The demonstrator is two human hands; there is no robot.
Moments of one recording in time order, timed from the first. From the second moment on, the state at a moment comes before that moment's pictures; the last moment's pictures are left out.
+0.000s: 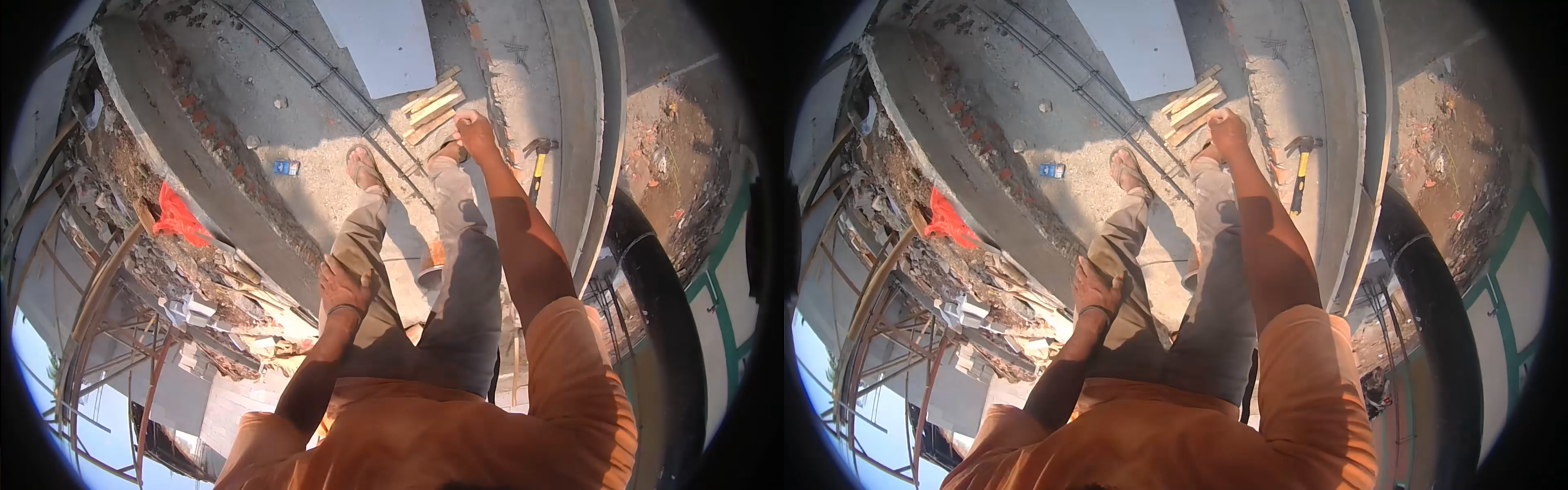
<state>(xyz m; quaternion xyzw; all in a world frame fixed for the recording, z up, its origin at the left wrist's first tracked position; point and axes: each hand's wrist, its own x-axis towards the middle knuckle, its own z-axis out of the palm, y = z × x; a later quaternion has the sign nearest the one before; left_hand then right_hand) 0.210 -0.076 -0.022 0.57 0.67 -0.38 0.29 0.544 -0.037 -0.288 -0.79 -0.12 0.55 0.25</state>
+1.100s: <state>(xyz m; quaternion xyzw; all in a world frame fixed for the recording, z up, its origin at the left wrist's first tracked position) 0.153 -0.092 -0.035 0.54 0.65 -0.36 0.39 0.492 -0.049 -0.232 -0.62 0.16 0.37 0.67</state>
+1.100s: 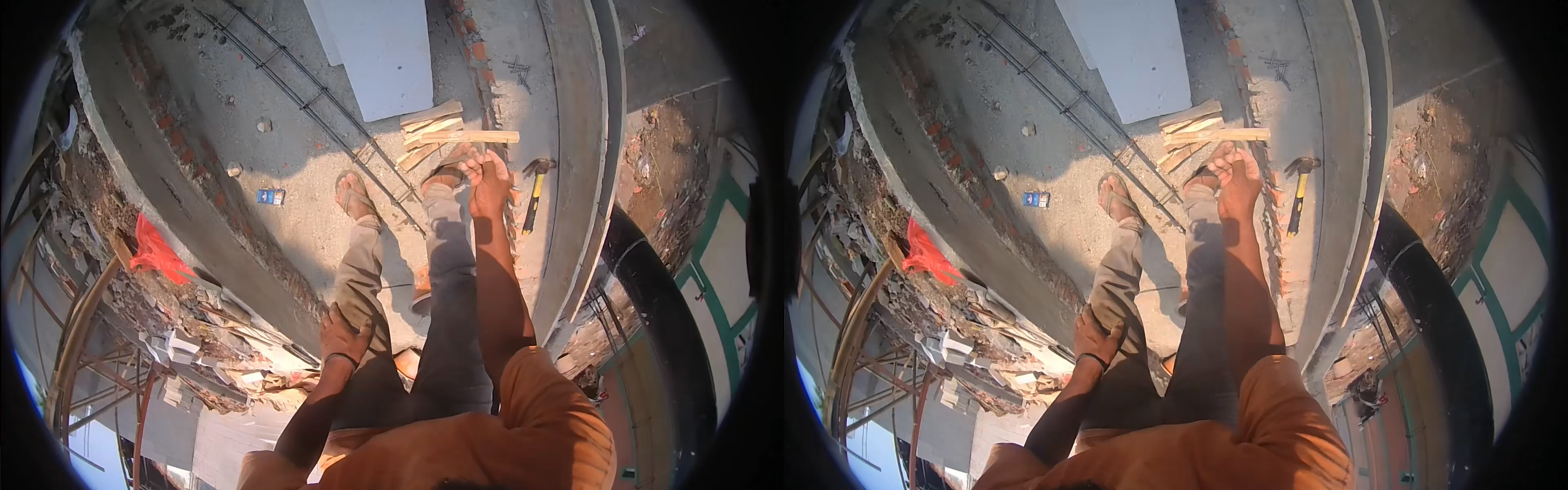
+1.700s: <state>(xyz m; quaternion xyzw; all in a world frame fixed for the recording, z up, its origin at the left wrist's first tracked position) 0.228 0.027 0.153 0.86 0.34 0.15 0.35 0.375 -0.077 0.175 -0.53 0.03 0.59 0.60</state>
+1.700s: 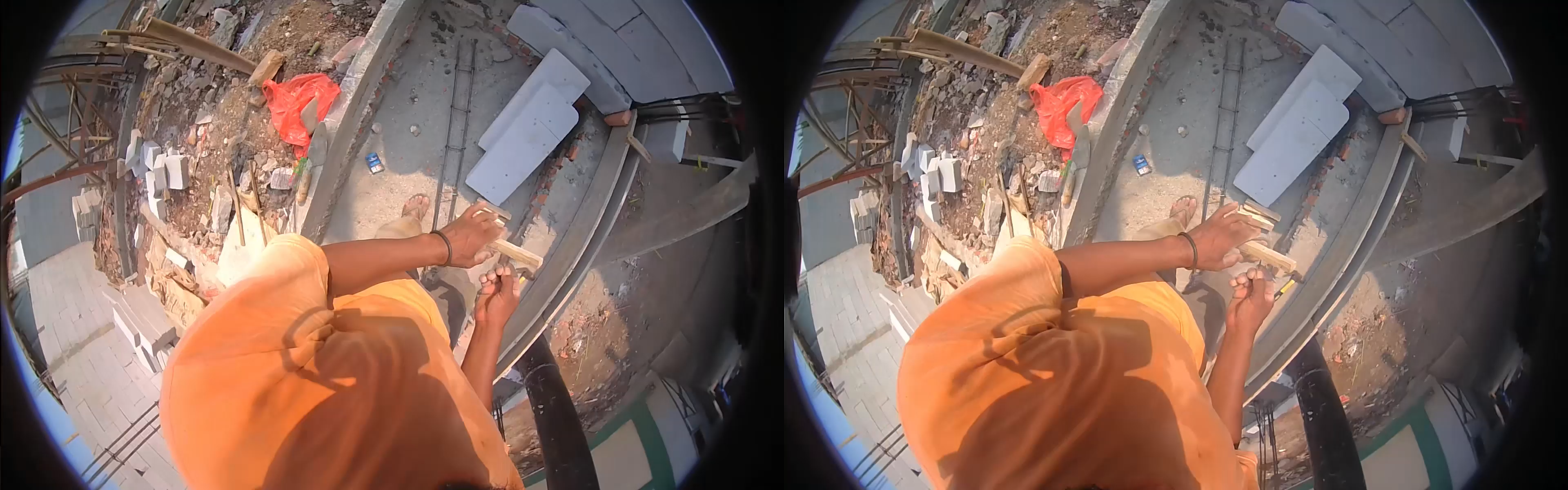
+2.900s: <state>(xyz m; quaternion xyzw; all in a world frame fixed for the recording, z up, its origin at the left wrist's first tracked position) 0.203 -0.033 0.245 0.24 0.53 0.51 0.63 0.361 -0.022 0.249 -0.45 -0.48 0.72 0.23</state>
